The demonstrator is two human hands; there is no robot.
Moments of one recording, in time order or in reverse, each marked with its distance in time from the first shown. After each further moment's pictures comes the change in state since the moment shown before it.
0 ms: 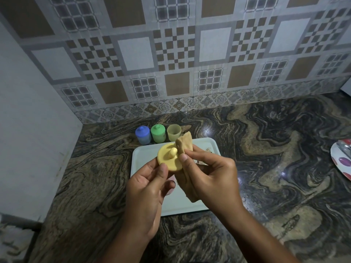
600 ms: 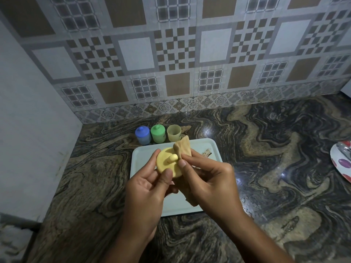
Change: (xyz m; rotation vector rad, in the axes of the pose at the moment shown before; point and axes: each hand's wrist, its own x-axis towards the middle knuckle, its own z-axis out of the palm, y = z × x) left_hand -0.001 -0.005 -0.004 0.258 0.000 0.120; right_hand -0.005 -0.001 0.000 -0.035 -0.076 0.005
